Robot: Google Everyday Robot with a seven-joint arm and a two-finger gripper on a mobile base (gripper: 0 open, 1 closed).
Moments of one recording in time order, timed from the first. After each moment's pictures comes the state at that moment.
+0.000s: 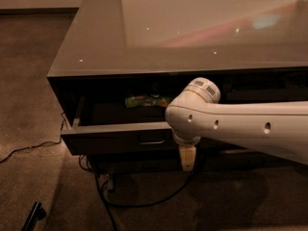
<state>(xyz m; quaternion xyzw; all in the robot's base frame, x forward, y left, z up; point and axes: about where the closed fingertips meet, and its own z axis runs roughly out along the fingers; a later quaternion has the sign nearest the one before) 0.530 -0.112 0.654 -0.71 0.69 -0.13 0.09</state>
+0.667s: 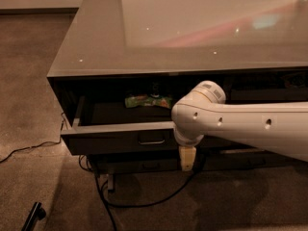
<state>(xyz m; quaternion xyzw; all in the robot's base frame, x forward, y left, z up) 0.537 -0.111 0.638 -0.71 0.68 -0.11 0.11</state>
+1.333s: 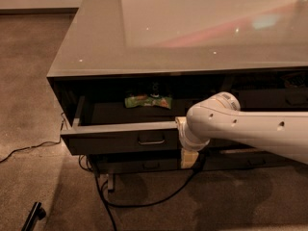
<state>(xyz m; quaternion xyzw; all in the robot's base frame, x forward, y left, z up) 0.537 -0.110 0.607 -0.73 0.67 -0.05 0.16</state>
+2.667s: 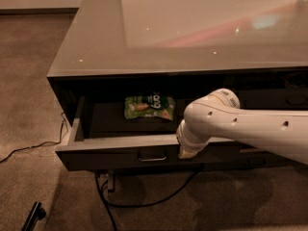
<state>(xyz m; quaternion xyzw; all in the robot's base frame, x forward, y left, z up) 0.524 -0.108 0.624 -0.74 0.66 -0.05 0.14</state>
